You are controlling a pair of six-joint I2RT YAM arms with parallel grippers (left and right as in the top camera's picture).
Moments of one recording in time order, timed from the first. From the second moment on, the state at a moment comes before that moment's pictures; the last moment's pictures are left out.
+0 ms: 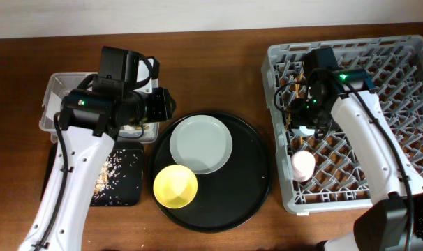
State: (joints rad) left arm -0.24 1.50 1.59 -1.10 0.25 -0.31; right arm 0.13 1.66 1.51 -1.25 0.10 0.24
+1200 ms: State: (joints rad) left arm 0.34 1.50 1.59 -1.21 0.02 -0.32; right arm 0.91 1.69 1.35 -0.81 -0.44 0.12
